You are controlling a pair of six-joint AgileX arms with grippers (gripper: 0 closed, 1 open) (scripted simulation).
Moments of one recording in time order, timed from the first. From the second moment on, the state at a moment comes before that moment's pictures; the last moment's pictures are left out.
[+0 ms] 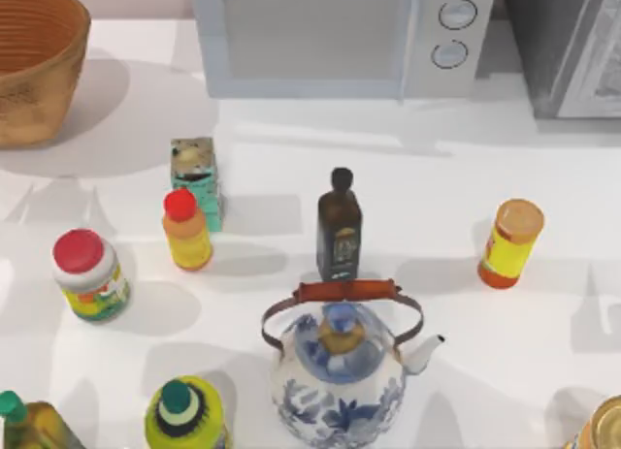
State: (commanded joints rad) left arm 0.07 0.55 0.45 0.17 0.08 0.01; right arm 0.00 0.00 0.00 0.00 0.00 0.00
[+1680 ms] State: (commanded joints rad) left arm -0.21 0.56 0.10 0.49 -0.65 0.02; right arm 0.00 0.00 0.00 0.00 0.00 0.00
